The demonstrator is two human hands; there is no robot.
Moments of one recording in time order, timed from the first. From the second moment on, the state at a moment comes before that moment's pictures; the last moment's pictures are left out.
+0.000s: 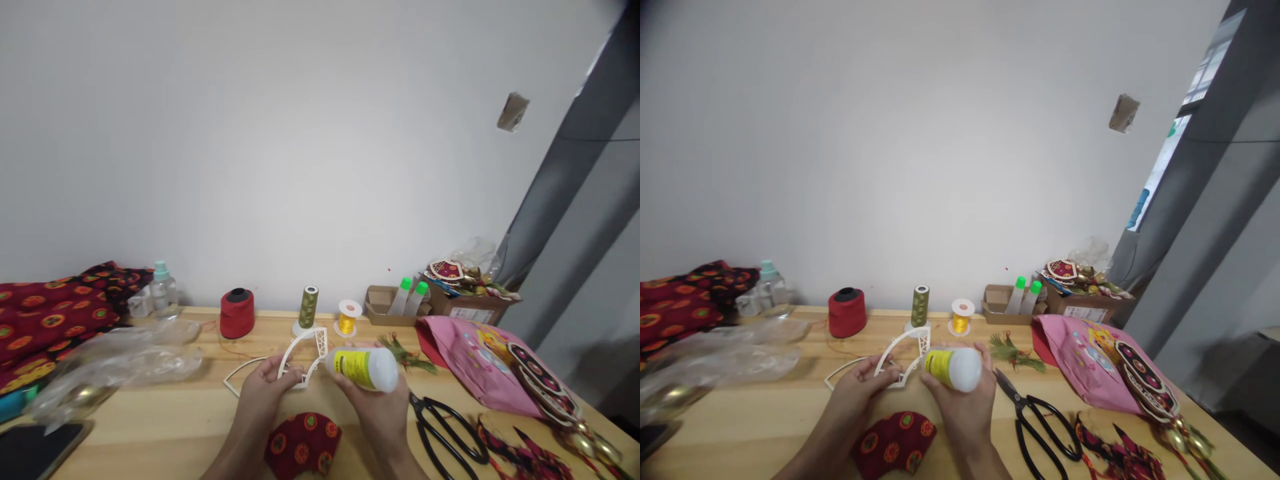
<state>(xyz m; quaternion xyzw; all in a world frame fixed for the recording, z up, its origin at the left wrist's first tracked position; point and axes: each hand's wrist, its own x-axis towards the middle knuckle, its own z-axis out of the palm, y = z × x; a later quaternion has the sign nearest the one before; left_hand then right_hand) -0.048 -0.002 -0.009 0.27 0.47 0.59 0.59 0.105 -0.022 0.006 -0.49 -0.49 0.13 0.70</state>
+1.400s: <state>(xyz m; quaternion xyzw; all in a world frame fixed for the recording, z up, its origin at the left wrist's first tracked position) -0.051 -0.001 -0.010 0.28 0.46 0.59 0.60 0.112 -0.018 0.017 -0.44 -0.36 0.17 0.80</state>
